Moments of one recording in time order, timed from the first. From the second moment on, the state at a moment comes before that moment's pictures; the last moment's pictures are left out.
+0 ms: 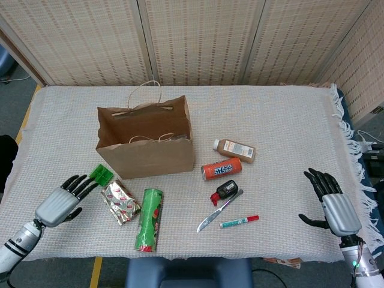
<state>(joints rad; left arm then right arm) -0.41 -1.27 0.13 -1.09 1.87 1.31 -0.06 0.13 -1.11 0.01 -1.66 -1.56 1.40 0.12</state>
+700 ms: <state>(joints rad) -0.55 -1.43 0.16 -1.02 1.98 1.27 0.07 0.14 -1.11 0.01 -1.67 -1.55 1.39 0.13</state>
